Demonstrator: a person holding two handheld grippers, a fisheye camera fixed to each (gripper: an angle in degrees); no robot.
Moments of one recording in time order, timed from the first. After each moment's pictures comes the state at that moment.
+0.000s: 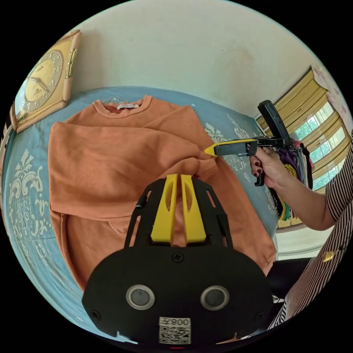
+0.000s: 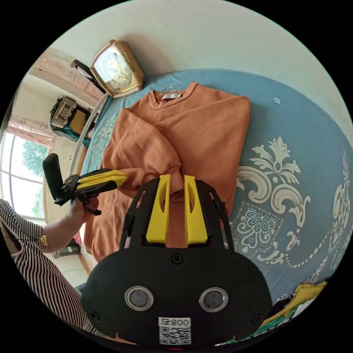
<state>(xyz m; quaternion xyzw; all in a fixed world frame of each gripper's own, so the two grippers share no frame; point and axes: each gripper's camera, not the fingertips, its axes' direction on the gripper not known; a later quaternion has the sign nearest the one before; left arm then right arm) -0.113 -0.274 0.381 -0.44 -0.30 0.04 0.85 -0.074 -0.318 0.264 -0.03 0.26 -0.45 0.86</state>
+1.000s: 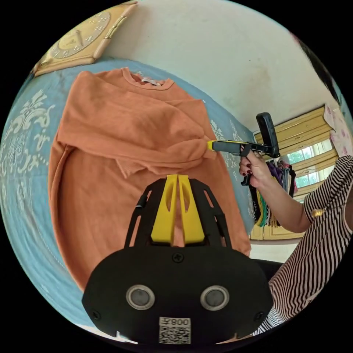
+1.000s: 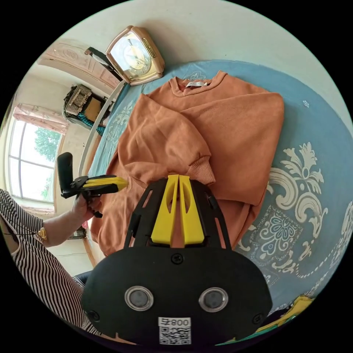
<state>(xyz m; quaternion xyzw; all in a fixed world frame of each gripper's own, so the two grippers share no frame) -0.102 -0.240 0.192 -0.41 -0.29 -0.11 0.86 0.017 -0.267 0.228 -0.08 0.23 -0.48 0.85</state>
